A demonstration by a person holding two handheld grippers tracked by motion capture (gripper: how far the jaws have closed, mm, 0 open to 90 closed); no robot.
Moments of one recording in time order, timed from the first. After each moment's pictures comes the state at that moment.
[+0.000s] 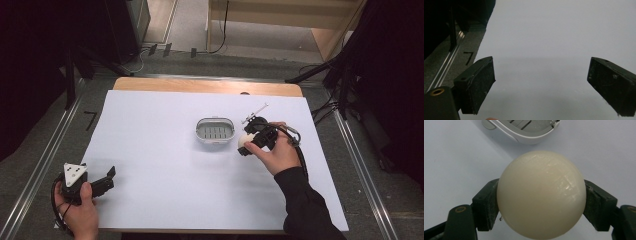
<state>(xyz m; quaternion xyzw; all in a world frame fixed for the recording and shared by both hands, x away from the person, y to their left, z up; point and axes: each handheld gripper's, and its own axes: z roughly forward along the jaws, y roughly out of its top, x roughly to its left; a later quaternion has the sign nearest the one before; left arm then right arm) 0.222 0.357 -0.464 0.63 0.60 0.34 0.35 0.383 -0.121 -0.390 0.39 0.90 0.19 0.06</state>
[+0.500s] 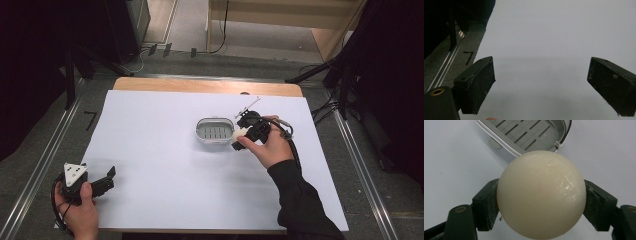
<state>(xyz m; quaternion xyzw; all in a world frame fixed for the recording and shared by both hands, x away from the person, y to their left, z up) 0.222 0.358 -0.464 0.63 0.60 0.34 0.35 0.396 -0.102 -0.382 0.38 0.90 0.19 0.06</state>
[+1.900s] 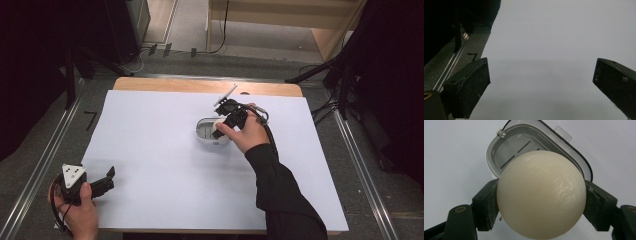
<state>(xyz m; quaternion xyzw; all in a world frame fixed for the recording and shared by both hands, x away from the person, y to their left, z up) 0.220 0.357 -0.464 0.62 0.60 0.36 0.35 0.435 -0.047 -0.381 0.38 0.90 0.20 0.03</state>
